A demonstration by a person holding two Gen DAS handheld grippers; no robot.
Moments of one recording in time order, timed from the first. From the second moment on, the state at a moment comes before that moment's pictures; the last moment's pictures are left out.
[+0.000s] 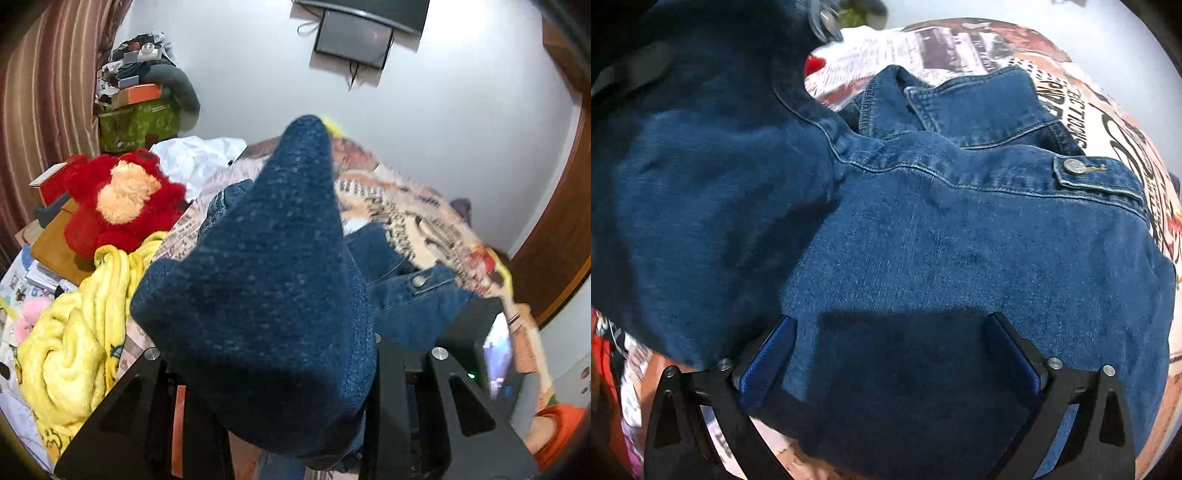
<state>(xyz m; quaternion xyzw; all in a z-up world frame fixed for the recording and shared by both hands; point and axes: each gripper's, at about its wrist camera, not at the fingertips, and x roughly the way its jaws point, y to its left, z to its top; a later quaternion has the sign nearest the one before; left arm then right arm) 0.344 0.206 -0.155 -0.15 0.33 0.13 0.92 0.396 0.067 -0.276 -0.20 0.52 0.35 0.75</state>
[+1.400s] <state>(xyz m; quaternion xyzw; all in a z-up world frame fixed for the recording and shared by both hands) 0.339 -0.012 -0.163 0.06 0.41 -0.14 0.90 0.375 -0.242 -0.158 0.08 0.50 0.22 0.84</state>
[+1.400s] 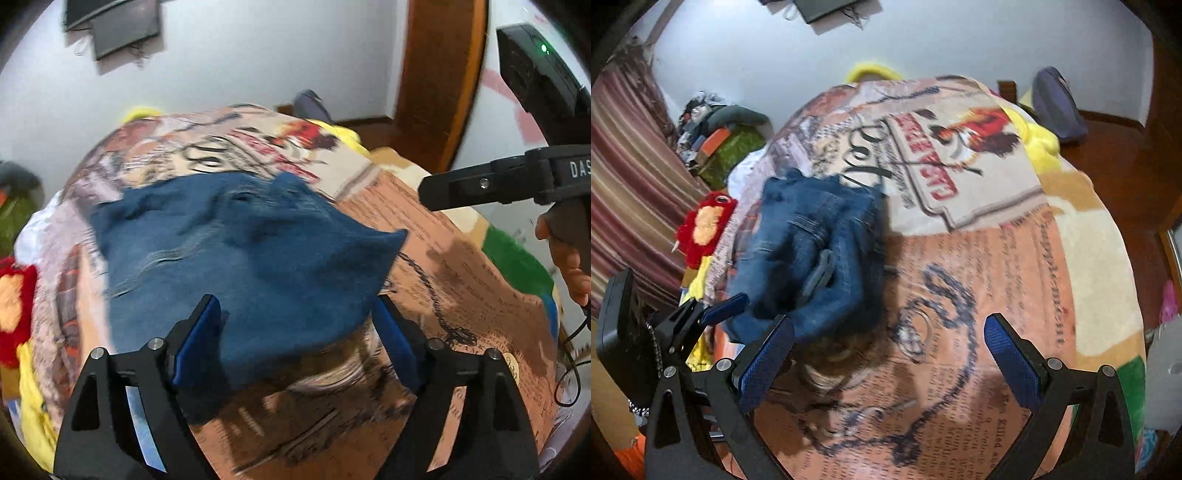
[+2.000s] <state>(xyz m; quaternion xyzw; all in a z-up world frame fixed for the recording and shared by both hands) 0.356 0.135 -0.216 -0.07 0.48 0.01 0.87 0.413 -0.119 -0.200 0.01 0.54 0.30 0.79</state>
